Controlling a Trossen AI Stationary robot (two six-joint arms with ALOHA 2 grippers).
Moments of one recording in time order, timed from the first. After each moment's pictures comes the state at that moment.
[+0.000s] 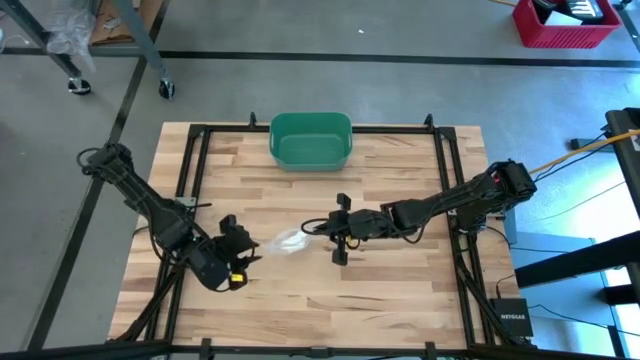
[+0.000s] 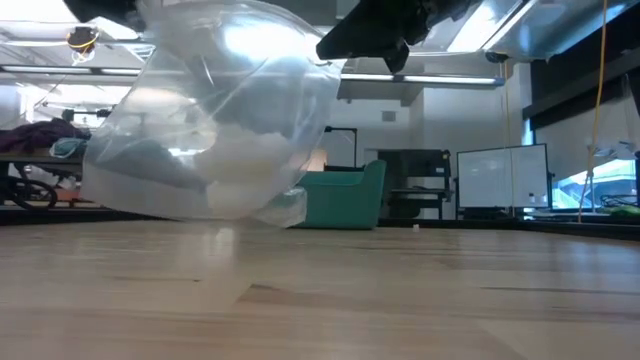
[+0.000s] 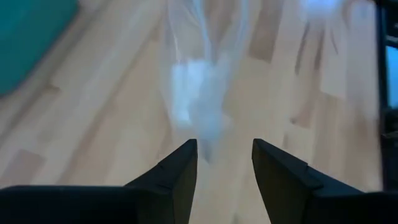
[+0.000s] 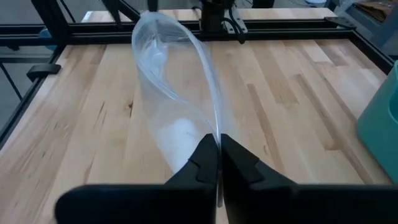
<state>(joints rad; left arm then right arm) -0.73 1.24 1.02 -0.77 -0.65 -0.89 0.26 1.60 1.04 0.08 0.28 0.15</state>
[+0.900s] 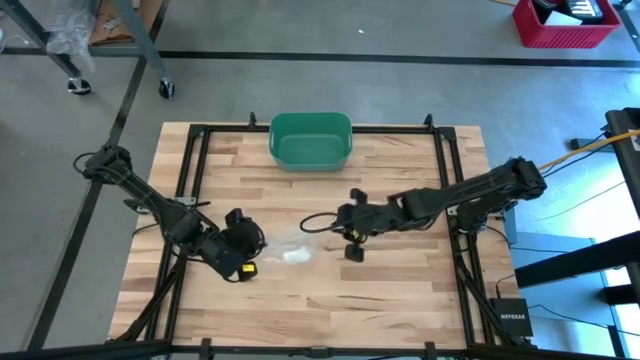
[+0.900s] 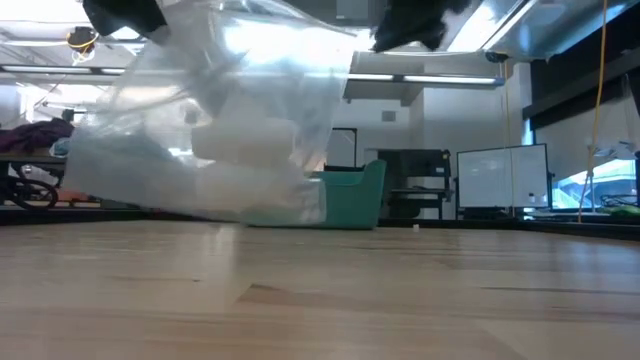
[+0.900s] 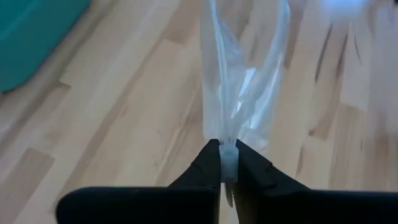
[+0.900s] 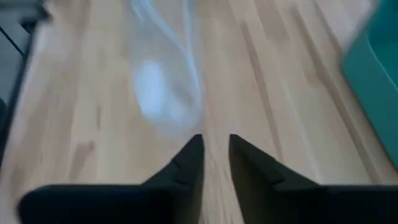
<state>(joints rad) -0.61 1.26 1.02 -0.75 -0.59 -0.83 0.25 1.52 1.20 -0.42 0.23 0.27</state>
